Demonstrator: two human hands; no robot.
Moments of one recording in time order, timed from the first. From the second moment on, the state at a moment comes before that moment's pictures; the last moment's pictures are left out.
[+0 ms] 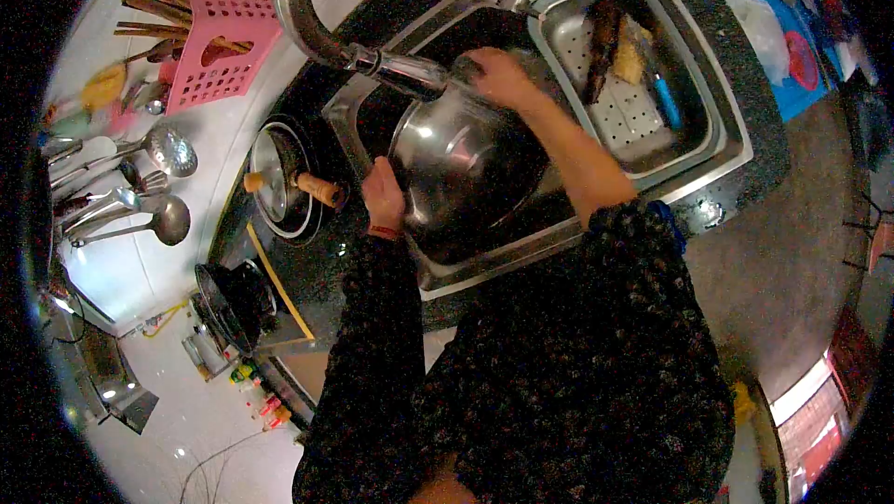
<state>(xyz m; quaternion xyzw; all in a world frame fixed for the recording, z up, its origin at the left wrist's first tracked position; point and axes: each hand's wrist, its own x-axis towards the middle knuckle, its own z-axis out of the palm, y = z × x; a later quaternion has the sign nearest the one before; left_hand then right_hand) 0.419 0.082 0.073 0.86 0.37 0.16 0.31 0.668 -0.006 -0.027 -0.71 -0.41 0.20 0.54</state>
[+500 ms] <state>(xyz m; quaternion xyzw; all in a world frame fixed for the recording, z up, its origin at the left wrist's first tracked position) 0.433 0.081 0.093 0.87 0.34 0.10 0.34 0.622 -0.023 0.051 -0.74 -0.60 0.01 0.29</state>
